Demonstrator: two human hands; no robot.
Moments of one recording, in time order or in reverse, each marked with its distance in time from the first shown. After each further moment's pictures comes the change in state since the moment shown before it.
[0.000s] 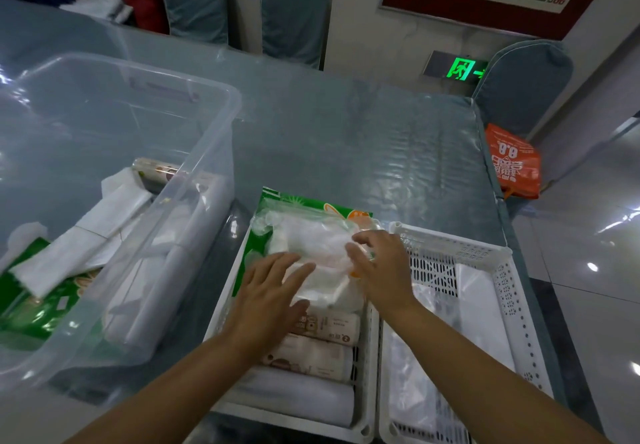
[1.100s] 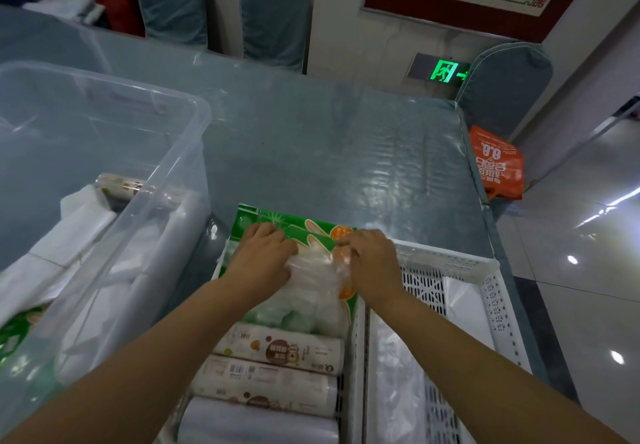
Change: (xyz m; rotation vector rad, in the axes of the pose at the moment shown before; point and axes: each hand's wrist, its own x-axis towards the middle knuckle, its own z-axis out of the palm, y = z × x) left_hand 0.111 -0.021 0.000 0.152 -0.292 0.030; right_hand 0.050 0.027 0.000 -0.199 -0.074 -0.138
